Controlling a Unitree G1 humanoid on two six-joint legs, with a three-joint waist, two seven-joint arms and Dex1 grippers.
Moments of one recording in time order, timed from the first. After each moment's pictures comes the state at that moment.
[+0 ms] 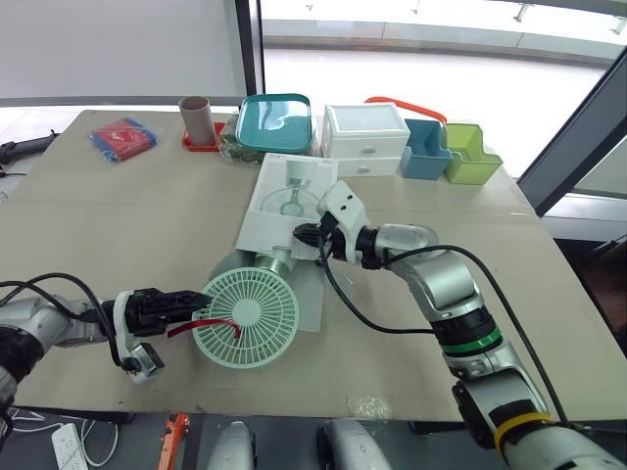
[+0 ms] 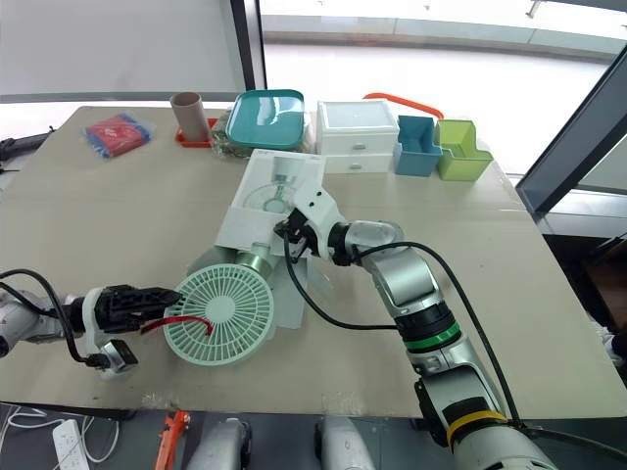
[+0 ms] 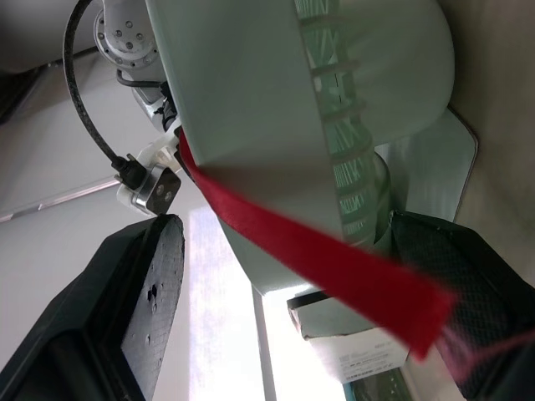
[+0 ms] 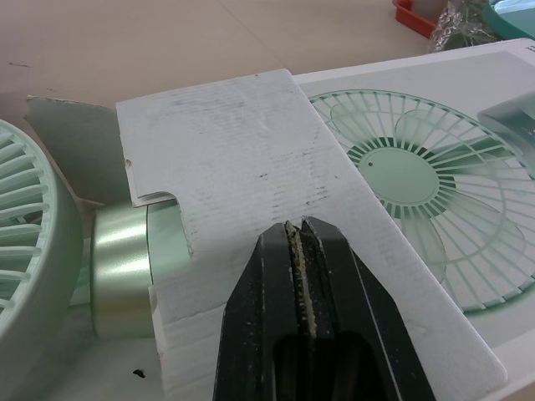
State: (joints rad) left arm -0.60 1.11 -0.71 0.54 1.64 -0.81 1.37; right arm -0.75 -0.33 0.26 0.00 0.15 0.65 0.74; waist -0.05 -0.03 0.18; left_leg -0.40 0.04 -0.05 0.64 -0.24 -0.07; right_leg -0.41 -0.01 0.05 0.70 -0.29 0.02
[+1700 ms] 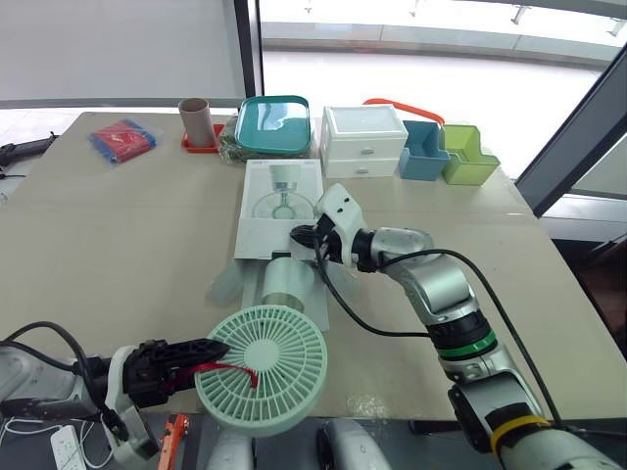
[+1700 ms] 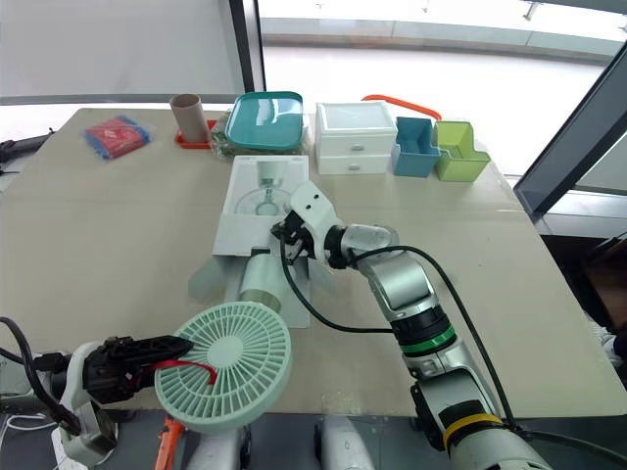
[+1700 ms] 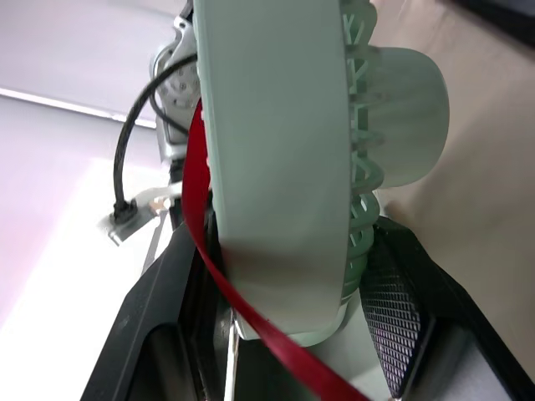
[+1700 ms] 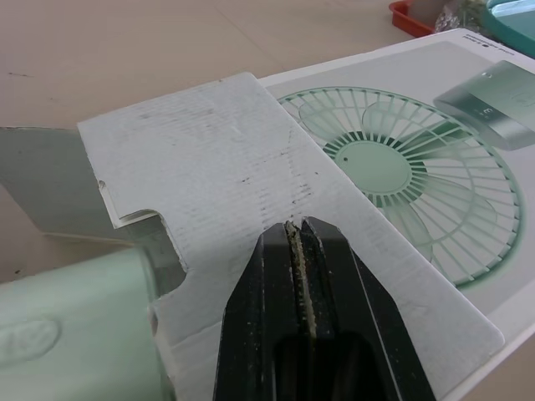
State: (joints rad) left arm -0.02 1.24 -0.31 0.00 0.86 -1.21 0.60; right arm -0.73 -0.31 0.26 -0.01 0.15 0.64 0.71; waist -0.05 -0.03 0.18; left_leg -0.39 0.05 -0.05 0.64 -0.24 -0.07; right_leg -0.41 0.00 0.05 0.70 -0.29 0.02
